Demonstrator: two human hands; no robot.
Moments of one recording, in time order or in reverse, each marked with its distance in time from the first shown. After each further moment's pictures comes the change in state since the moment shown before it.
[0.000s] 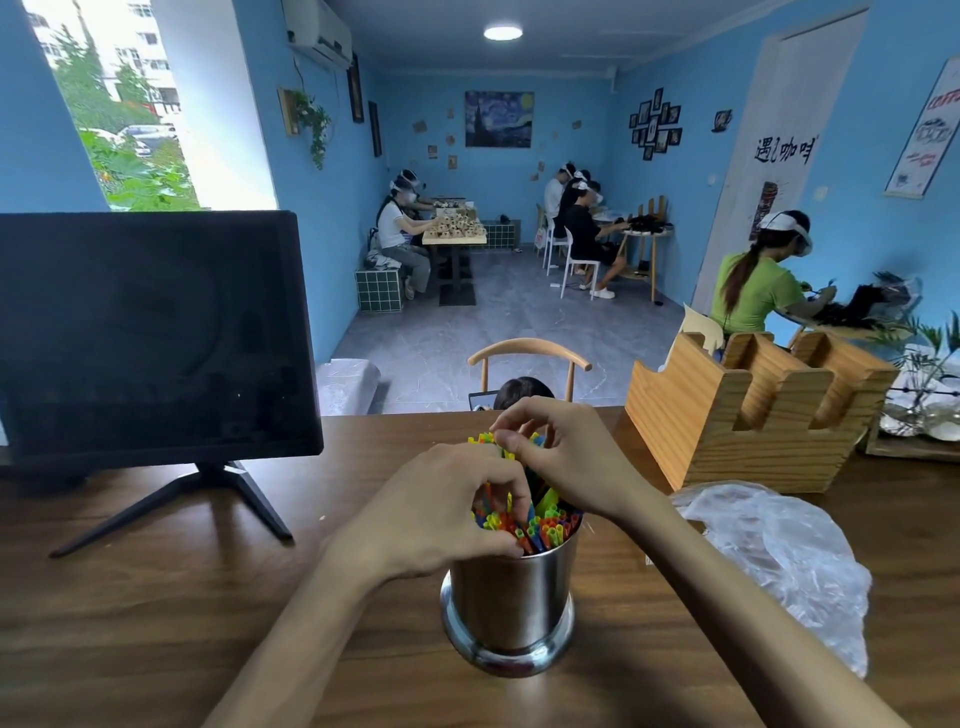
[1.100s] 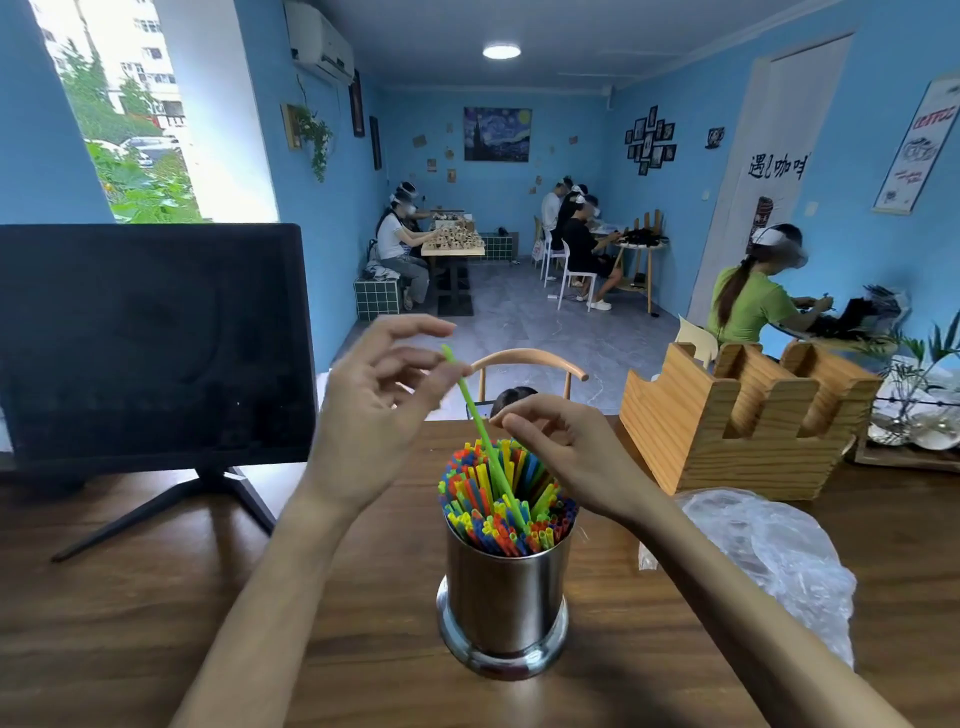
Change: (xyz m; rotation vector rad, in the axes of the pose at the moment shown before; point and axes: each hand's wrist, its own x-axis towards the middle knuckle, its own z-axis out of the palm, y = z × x) left_hand 0.002 0.013 -0.042 -0.616 0.752 -0.003; right_hand -0.008 -0.014 -0.015 0.120 0.002 0.071
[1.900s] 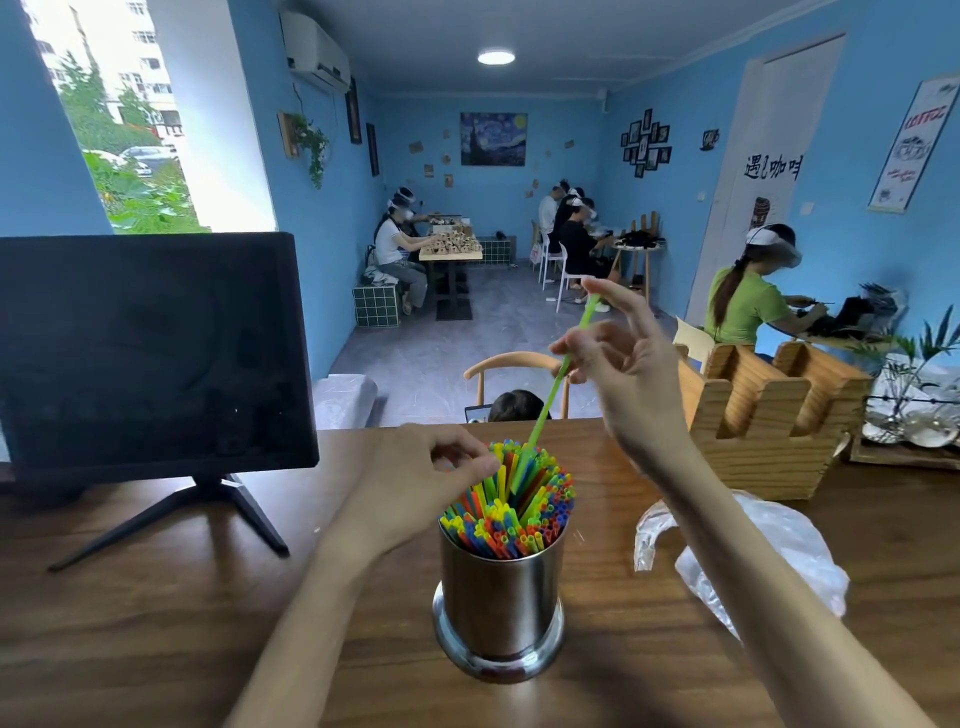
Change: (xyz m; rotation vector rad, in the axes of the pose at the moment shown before) left_hand -0.019 -0.035 0.017 0.336 -0.320 -0.313; right_hand 0.015 -0.029 -0.044 0.401 0.422 -0.156
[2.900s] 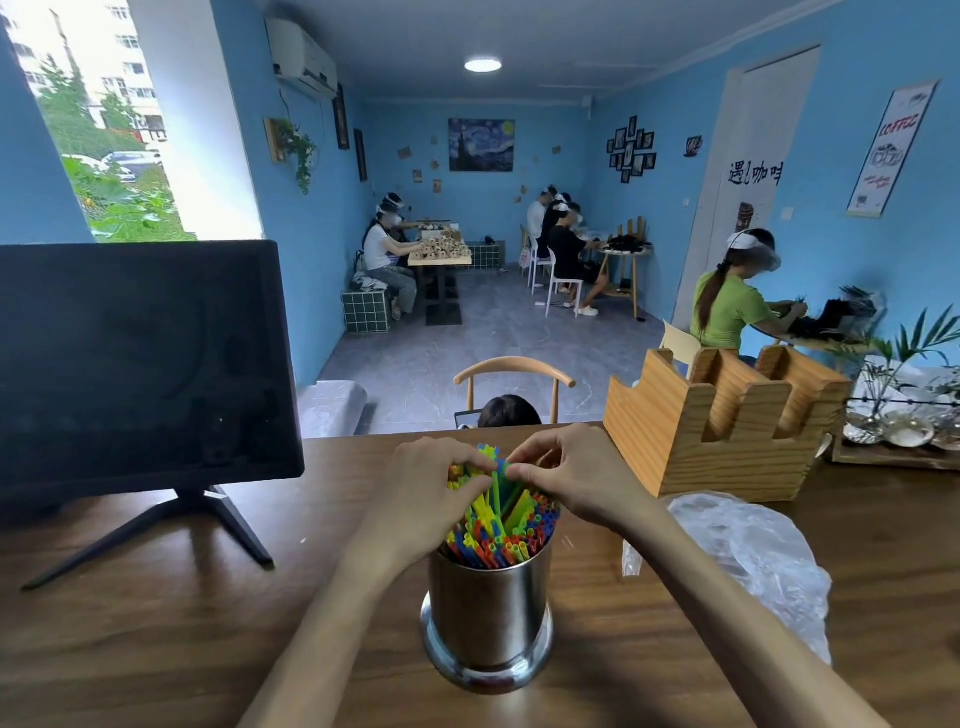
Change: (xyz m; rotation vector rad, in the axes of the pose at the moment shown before) left_hand 0.015 -0.020 0.024 0.434 0.043 0.125; right_hand -0.035 0.053 -0.005 -0.666 -0.454 0.312
